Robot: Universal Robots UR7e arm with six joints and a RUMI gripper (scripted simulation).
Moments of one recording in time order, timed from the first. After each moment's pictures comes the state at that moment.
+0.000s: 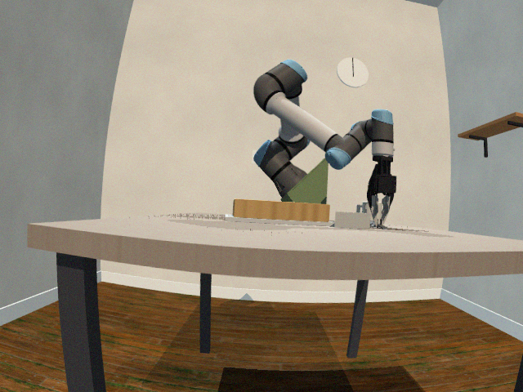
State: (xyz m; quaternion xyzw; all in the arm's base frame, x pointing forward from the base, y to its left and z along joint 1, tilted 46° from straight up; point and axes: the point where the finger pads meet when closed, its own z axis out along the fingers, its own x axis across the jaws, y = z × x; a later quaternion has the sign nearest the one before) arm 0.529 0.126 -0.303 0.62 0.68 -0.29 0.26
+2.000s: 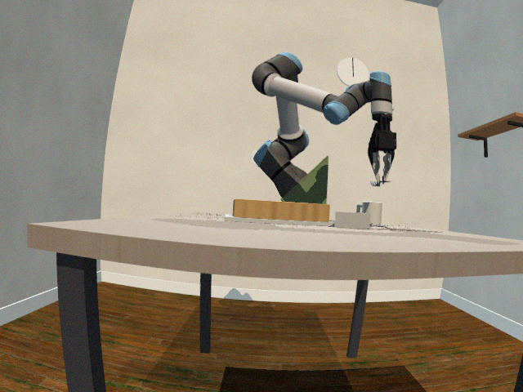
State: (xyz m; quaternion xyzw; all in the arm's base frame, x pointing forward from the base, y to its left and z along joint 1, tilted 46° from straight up) arm 0.529 0.224 -0.207 0.62 0.68 -0.28 0.27
